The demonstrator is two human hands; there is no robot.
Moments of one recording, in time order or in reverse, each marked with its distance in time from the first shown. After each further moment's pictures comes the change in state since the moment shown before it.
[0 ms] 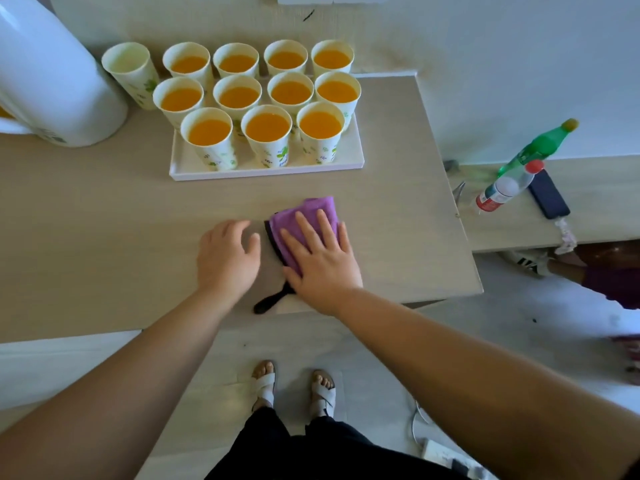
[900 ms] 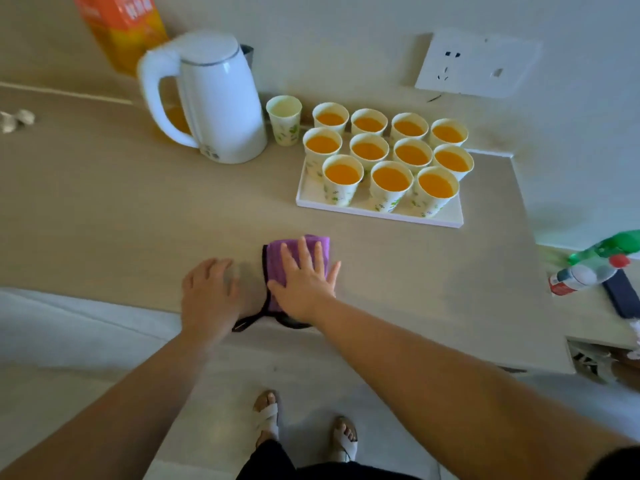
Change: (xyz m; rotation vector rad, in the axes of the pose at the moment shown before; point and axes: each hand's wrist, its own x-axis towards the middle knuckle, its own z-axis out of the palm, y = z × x) left_hand -0.035 -0.154 -0.082 0.045 0.116 -0.166; right_hand 0.056 -0.162 -0.022 0.248 -0.255 -0.020
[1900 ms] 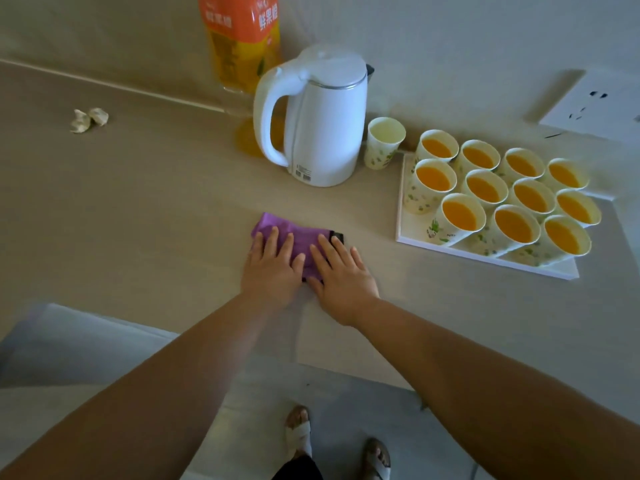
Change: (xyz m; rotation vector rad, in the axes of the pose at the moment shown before) left_hand 0.129 -0.074 -0.033 0.146 -0.216 0.181; right_hand 0.105 -0.099 0.008 -0.368 0.085 -0.171
